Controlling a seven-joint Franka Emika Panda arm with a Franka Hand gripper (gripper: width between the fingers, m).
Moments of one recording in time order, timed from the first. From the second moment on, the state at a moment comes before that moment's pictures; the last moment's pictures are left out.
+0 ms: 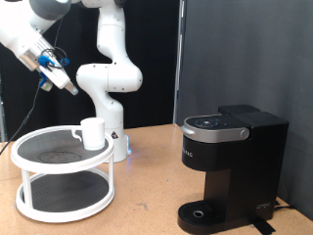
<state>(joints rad) -0.38 -0.42 -0.47 -2.43 0.39 1.61 1.54</state>
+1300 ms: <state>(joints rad) -0.38 -0.36 -0.47 -2.64 0.35 1.93 1.37</state>
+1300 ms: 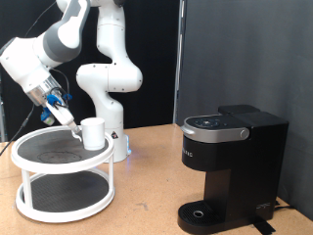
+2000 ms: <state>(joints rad) -0.38 -0.35 -0.48 -2.66 0.36 1.94 1.36</state>
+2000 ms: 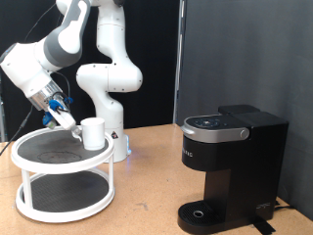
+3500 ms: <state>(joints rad) -0.38 -0.39 -0.46 -2.51 0.37 1.59 1.51</state>
